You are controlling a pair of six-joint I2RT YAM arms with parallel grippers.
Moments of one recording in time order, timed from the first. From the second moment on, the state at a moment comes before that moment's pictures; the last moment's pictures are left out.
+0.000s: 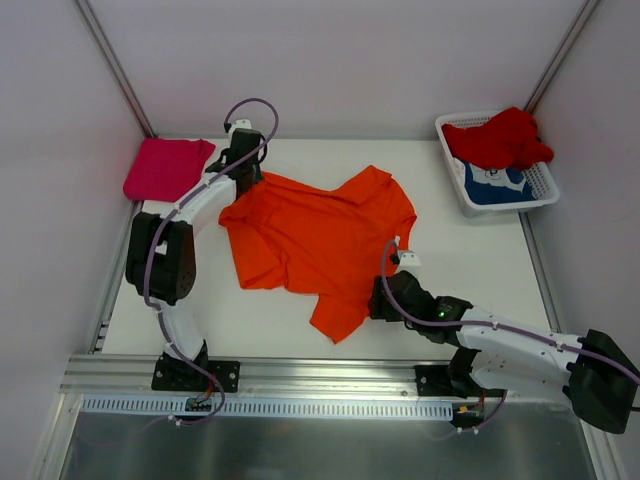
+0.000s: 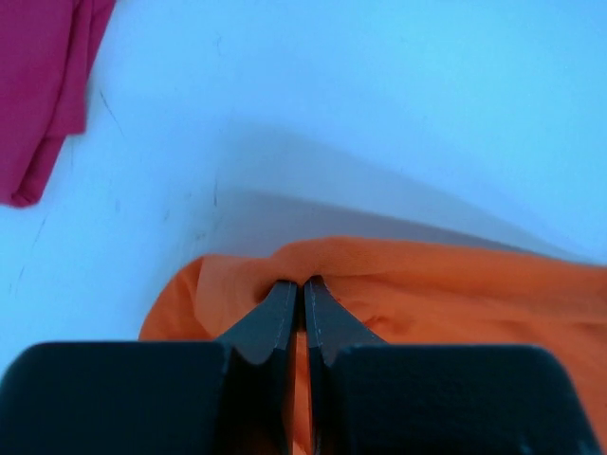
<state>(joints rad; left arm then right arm) -0.30 1.80 1.38 -0.27 -0.38 -0.35 0.98 0.96 0.41 -0.31 0.37 0.77</state>
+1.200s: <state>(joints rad) -0.43 1.63 1.07 -0.34 -0.38 -0.43 1.03 1.35 0.54 -0.07 0.33 0.79</state>
